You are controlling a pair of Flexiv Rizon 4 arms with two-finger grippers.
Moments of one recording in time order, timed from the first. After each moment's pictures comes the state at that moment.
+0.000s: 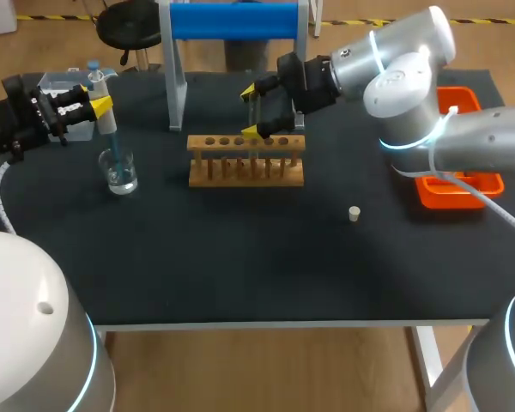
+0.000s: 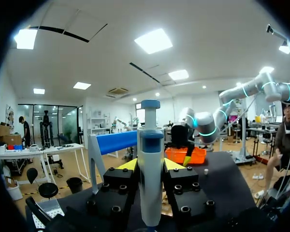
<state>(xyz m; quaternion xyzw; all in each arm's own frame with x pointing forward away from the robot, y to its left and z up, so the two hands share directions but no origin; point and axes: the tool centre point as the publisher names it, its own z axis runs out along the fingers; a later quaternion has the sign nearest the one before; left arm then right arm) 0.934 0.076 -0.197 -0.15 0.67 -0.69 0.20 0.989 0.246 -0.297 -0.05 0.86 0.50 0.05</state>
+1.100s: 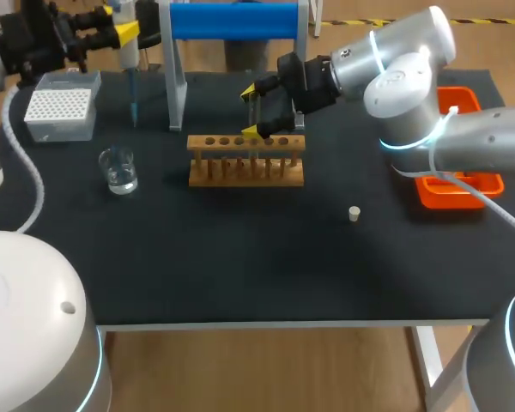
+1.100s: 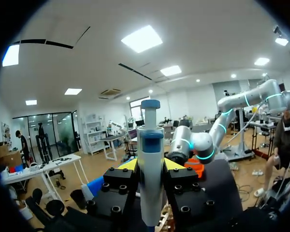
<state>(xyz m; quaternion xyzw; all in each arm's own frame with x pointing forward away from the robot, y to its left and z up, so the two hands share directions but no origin) 0.925 -0.004 -0.042 -0.11 0.70 -0.67 0.22 0.989 0.246 -0.297 -0.05 0.86 0.50 0.05</state>
